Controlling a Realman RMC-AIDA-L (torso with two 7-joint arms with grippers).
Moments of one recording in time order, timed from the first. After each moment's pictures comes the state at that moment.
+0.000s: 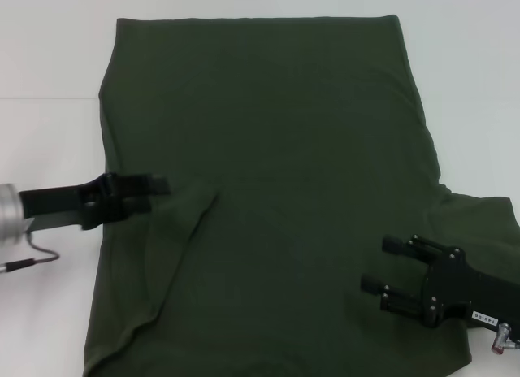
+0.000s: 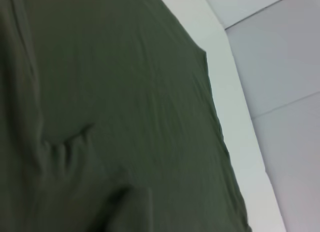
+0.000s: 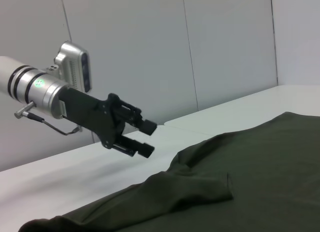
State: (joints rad) left arm -0.57 -2.03 0.57 0.63 2.13 1.39 -2.39; right arm 0.42 2.10 -0.44 -0.33 -2.02 -1.52 0.88
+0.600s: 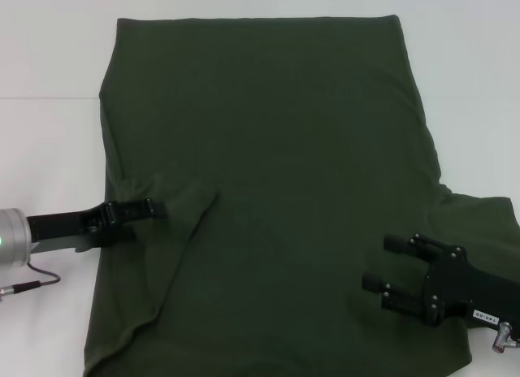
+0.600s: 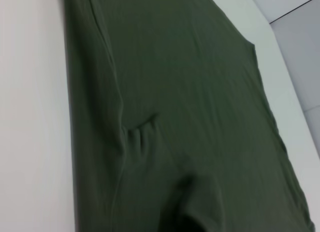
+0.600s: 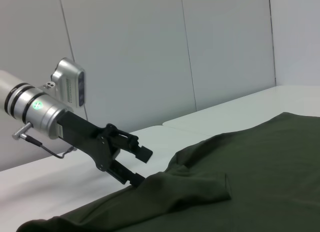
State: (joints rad) left arm -0.53 -2.04 0.66 0.61 2.14 1.25 -2.35; right arm 0.42 2.10 -0.44 -0.33 -2.01 -1.52 0.88
